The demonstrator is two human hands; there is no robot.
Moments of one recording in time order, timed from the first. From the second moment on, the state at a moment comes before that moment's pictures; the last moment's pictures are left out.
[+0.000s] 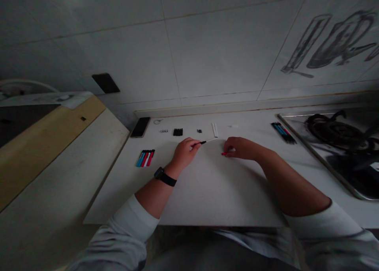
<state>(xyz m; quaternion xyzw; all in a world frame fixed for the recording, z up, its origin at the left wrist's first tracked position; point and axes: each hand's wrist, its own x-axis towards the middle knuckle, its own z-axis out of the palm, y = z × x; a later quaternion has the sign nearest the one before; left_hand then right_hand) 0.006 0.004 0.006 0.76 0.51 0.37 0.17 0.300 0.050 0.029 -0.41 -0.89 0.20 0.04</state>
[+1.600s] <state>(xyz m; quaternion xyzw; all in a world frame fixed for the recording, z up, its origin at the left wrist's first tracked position) 0.005 0.004 0.008 0.75 0.51 0.39 0.15 0.279 0.037 0.045 -0.39 -0.86 0.05 0.32</state>
